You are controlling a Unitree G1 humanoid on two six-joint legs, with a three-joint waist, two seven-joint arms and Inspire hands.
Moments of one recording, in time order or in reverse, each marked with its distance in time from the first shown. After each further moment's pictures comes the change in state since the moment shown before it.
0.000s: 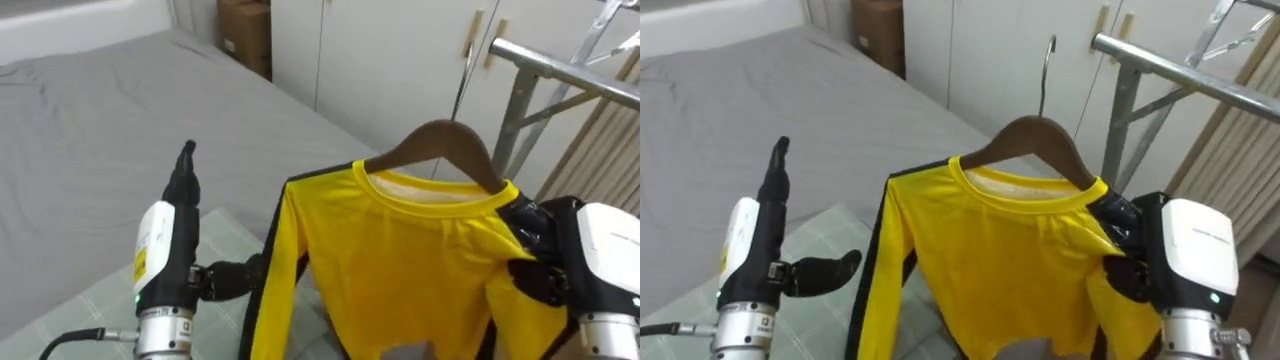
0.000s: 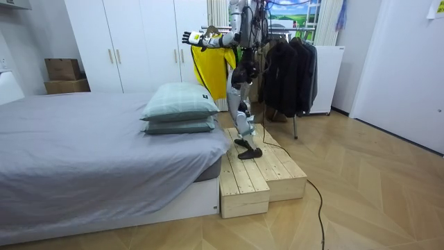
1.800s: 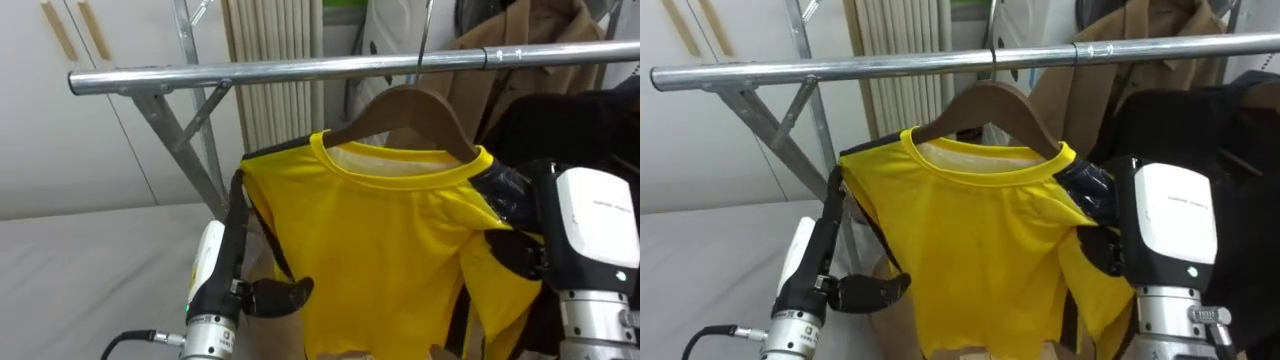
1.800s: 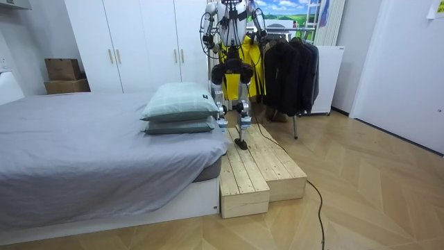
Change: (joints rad) left arm -0.066 -0.021 -0.114 0.132 -0.217 -0.016 -0.040; right arm -0.018 -0.044 0.077 -0.172 -0.018 0.077 -0.042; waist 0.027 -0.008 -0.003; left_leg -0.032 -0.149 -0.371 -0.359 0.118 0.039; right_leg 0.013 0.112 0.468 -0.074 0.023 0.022
